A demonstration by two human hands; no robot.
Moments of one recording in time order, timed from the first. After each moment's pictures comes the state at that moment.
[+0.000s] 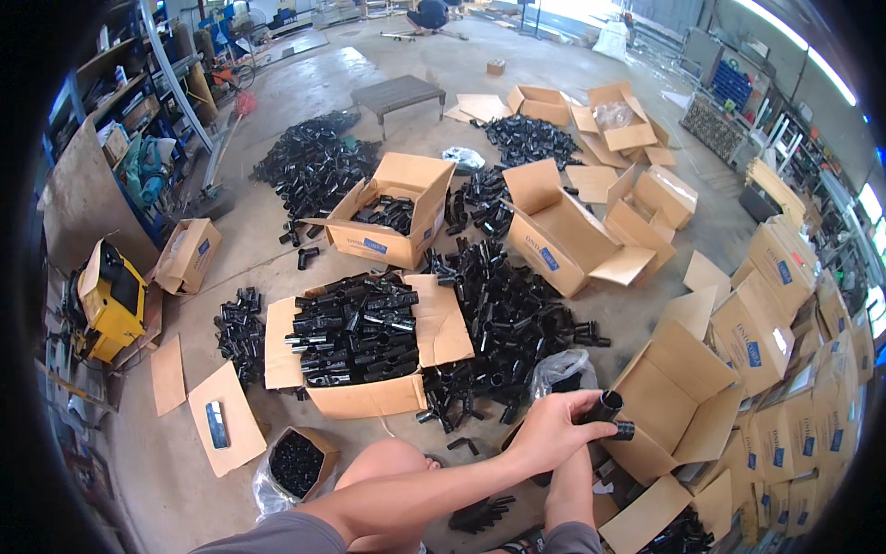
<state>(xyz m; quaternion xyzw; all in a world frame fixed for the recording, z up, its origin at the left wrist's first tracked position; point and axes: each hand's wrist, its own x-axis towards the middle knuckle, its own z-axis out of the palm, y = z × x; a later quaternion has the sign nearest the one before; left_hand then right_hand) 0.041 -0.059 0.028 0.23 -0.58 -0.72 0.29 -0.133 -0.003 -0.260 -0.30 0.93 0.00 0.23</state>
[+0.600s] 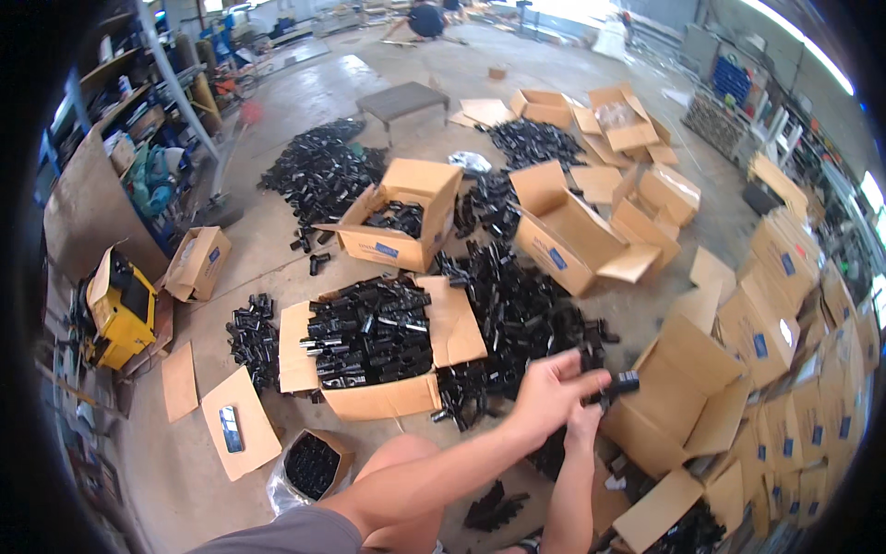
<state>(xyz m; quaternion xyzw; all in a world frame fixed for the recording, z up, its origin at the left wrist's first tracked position) 0.044 -0.073 0.026 0.22 -0.40 -0.81 0.37 -0.081 0.000 -0.168 -0.19 0.69 -0.63 0.30</state>
